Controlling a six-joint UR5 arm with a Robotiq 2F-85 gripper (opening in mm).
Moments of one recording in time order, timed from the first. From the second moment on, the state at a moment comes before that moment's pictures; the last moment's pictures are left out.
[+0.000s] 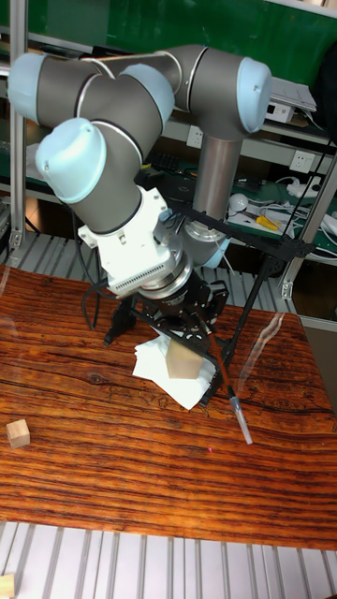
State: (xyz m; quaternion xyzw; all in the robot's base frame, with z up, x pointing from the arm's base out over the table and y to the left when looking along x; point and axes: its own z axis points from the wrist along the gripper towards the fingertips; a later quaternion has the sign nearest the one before) arm 0.523 0.092 0.187 0.07 -0.93 -0.34 0.13
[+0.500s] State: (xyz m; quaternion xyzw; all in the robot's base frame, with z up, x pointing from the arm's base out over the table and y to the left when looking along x) arm 0.522 0.106 0.208 0.02 -0.92 -0.36 0.16
